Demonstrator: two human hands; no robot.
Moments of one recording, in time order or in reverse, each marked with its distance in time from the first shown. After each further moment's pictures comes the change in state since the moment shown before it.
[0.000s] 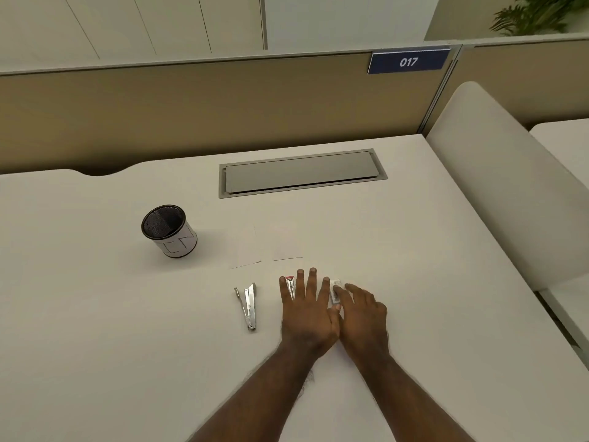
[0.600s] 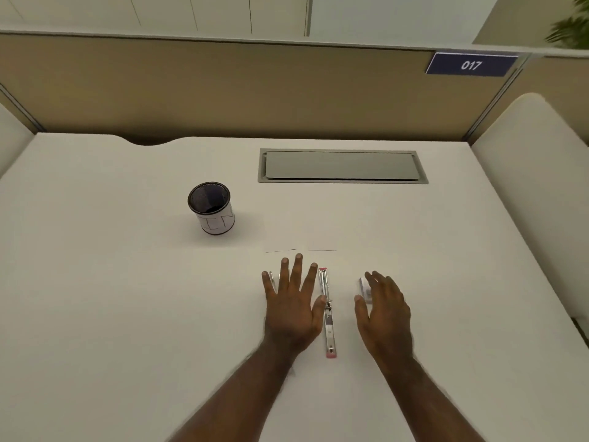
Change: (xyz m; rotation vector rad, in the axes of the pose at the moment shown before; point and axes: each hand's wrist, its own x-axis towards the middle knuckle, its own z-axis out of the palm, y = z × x) left_hand -0.034 -0.086 -0.006 -0.091 0.191 -0.121; right_hand -0.007 -0.039 -0.026 0.260 0.091 0.044
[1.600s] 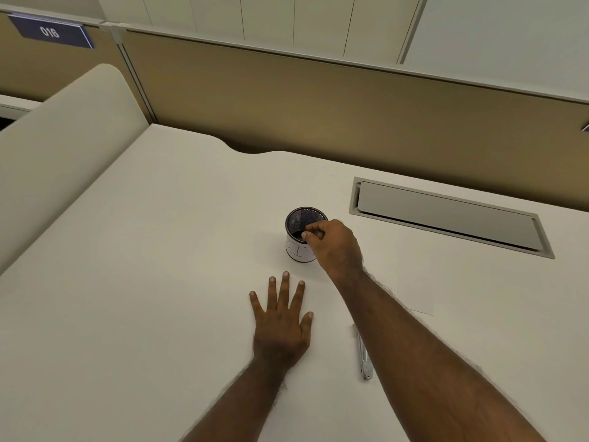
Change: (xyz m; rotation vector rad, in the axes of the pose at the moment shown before) left_hand 0.016 -0.175 0.005 0.061 0.029 -0.321; right_hand 0.146 -0.284 0.107 0.301 -0.280 -0.211
